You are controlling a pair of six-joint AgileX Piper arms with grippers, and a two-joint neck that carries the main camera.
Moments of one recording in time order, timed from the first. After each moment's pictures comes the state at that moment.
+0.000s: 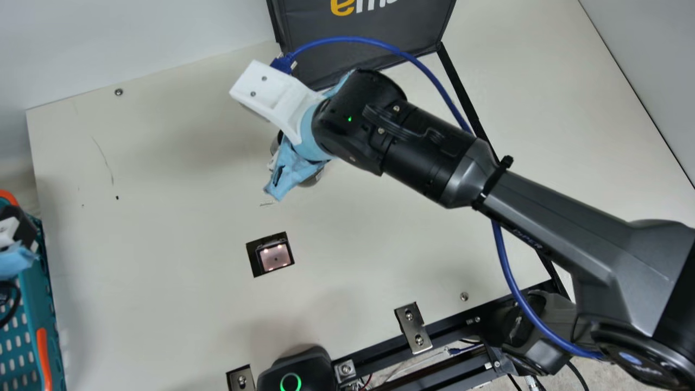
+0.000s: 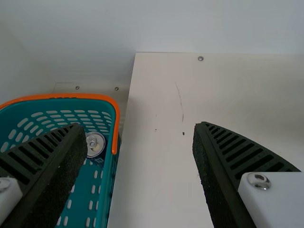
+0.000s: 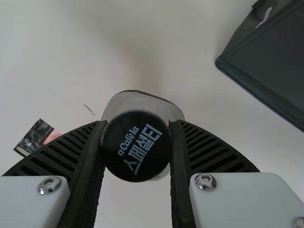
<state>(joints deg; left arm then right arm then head) -6.8 57.4 -55.7 14.6 43.0 -15.0 37.3 90.7 -84.1 -6.0 55.9 0.0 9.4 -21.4</state>
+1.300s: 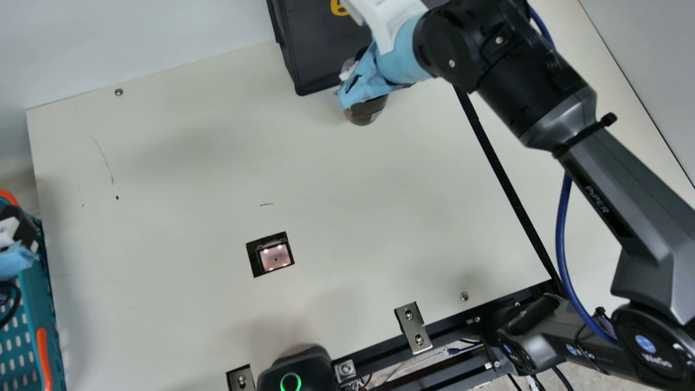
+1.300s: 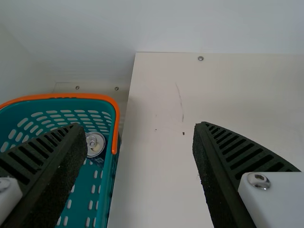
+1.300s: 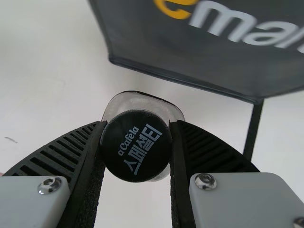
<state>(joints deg) -6.8 57.4 -55.7 14.6 43.0 -15.0 14.9 87.0 -86.3 -2.2 58.4 -3.3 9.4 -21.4</state>
